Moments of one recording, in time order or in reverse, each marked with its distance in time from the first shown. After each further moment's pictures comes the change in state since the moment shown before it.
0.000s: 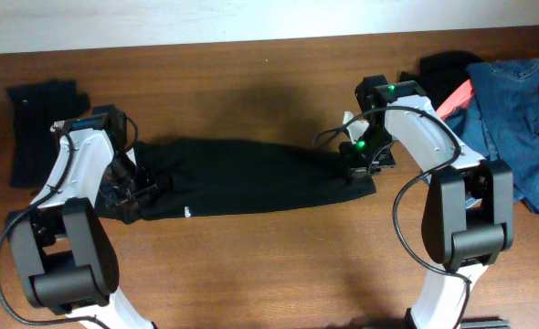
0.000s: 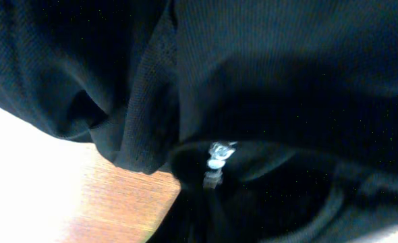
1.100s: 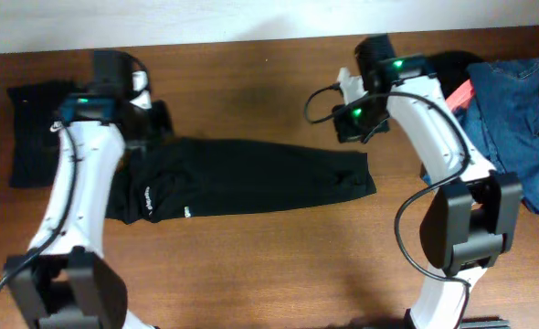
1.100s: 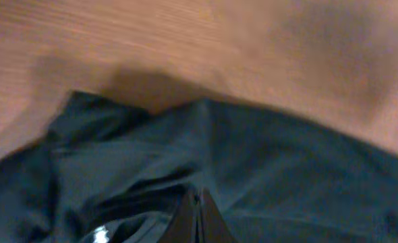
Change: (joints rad) left arm -0.178 -0.148 0.185 0.220 0.073 0.037; right arm 0.052 -0.019 0.208 0.046 -0.010 -0.002
